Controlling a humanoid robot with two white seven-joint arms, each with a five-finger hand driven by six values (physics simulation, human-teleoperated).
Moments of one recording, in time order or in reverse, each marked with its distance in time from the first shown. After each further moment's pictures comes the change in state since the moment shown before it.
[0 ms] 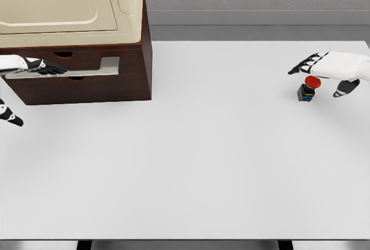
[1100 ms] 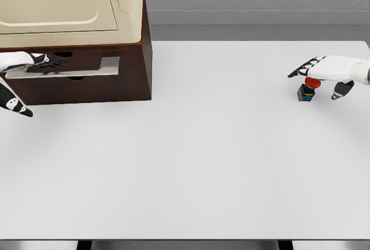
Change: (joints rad) left arm 0.066 -0.045 -0.003 0.018 -0.068 0.078 0.160; right arm -0.034 0.067 0.019 0.117 0.082 0.000 0.000
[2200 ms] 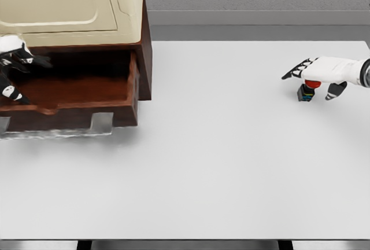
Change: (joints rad) left arm 0.061 0.015 0.012 -0.003 -0.043 -0.089 0.072; right arm -0.011 0.017 0.023 -0.009 0.006 0.000 0.000
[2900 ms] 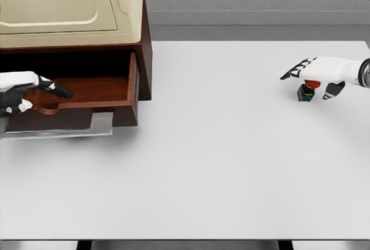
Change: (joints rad) left arm -0.006 0.011 -0.027 -0.022 0.138 -0.022 -0.141; right arm 0.000 0.008 -0.001 0.005 -0.004 0.000 0.000
